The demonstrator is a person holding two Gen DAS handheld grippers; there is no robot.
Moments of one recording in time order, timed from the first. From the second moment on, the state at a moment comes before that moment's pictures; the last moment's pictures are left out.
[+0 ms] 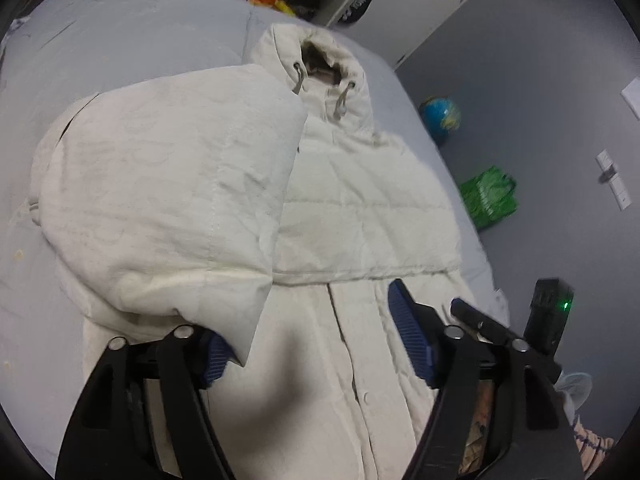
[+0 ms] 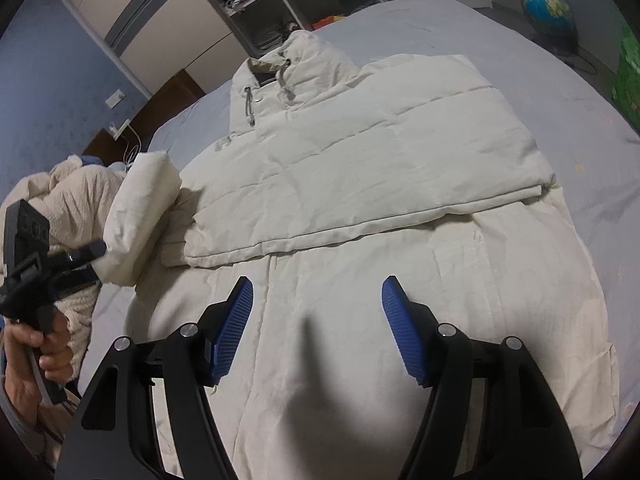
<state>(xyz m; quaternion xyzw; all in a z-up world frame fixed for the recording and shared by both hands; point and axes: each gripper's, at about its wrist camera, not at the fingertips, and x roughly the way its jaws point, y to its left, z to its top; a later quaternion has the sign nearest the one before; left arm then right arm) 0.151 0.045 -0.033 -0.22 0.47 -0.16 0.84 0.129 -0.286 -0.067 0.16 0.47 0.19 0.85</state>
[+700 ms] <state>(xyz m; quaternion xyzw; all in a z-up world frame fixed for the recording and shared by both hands) 0.205 -0.042 -0.055 -0.15 0.46 -0.19 0.86 0.129 -0.300 -0.067 0.21 0.46 0.19 0.84</state>
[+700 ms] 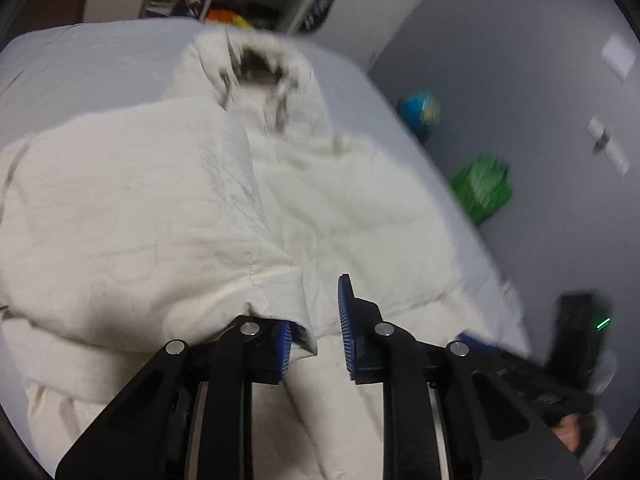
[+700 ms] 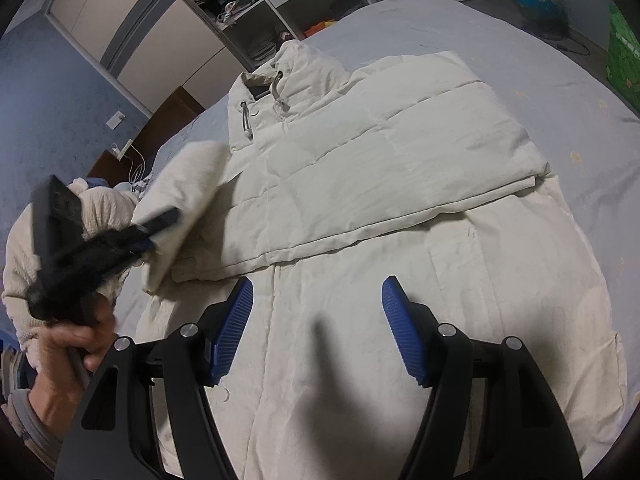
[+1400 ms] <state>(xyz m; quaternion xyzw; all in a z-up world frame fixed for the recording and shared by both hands) 0.168 -0.011 -0.059 -0.16 0.53 -0.16 0.82 0.128 -0.299 -0.063 0.19 0.46 0.19 0.85</state>
